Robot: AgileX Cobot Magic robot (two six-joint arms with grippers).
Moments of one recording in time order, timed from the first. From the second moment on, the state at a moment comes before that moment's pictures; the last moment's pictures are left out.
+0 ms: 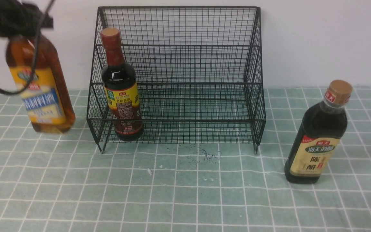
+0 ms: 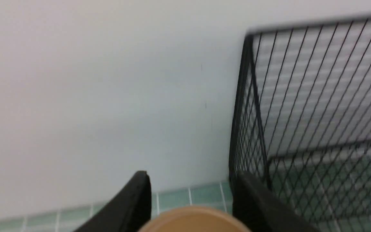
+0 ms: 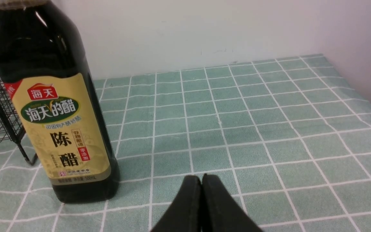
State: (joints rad) right arm -0.08 -0.01 0.02 -0.13 0.37 0.25; left arm 0.11 1.56 -1.41 -0.64 0.34 0.71
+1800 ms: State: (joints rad) right arm -0.08 -0.01 0.02 -0.13 0.37 0.25; left arm -0.12 1.81 -1.79 -0.92 0.23 0.71
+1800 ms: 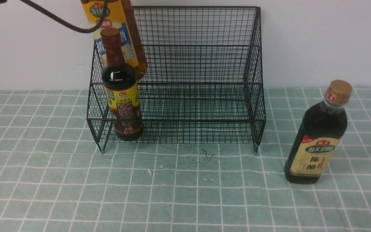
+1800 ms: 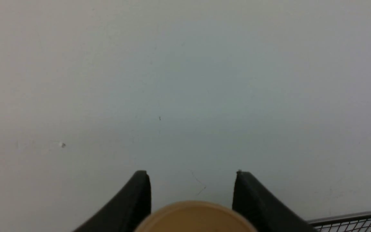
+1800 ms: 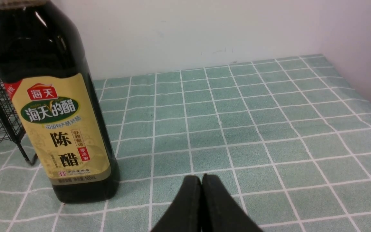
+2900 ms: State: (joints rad) right arm -0.08 -0.01 0.02 -0.13 0.37 0.25; left arm -0.12 1.93 -1.78 -0.88 0.42 0.80
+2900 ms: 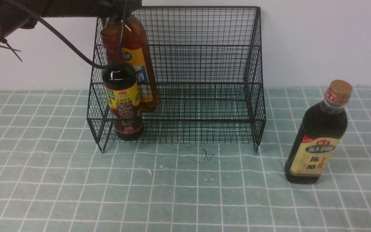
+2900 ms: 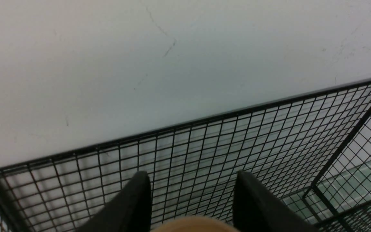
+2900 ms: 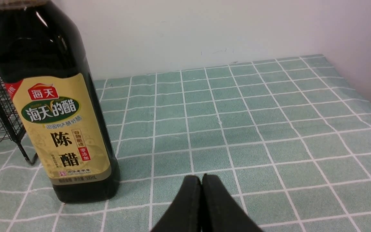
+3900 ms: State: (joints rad) right arm -0.08 -0.01 0.02 -0.13 0.37 0.27; left arm -0.03 1.64 -1.81 -0.81 0.59 0.84
